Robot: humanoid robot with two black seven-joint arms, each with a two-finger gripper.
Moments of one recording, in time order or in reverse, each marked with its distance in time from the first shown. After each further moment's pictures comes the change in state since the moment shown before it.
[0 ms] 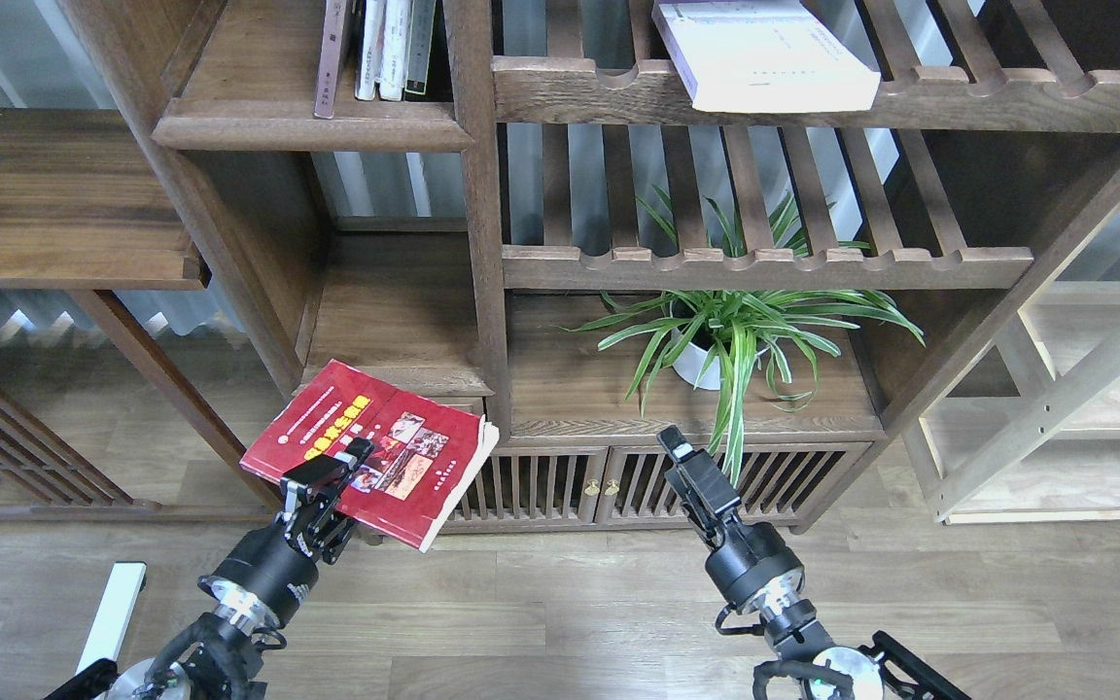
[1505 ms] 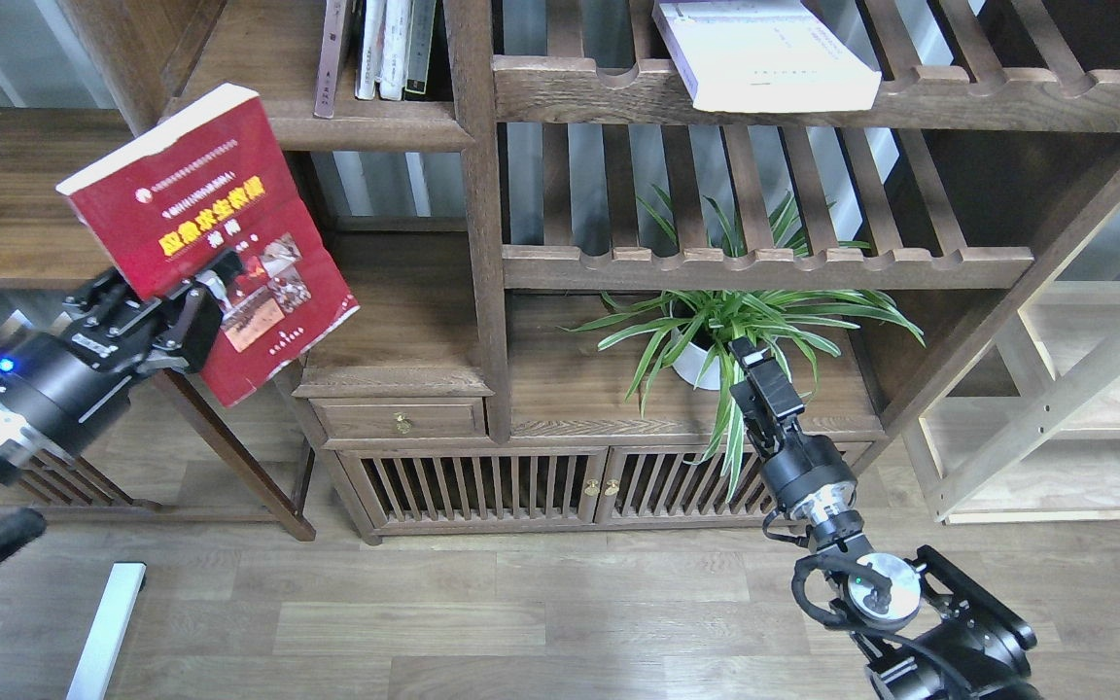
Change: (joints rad) left arm -0.009 0.102 -0.756 -0.527 1.293 0.000 0.163; right arm 0.206 -0.070 0.048 -0.149 0.158 0.000 -0.003
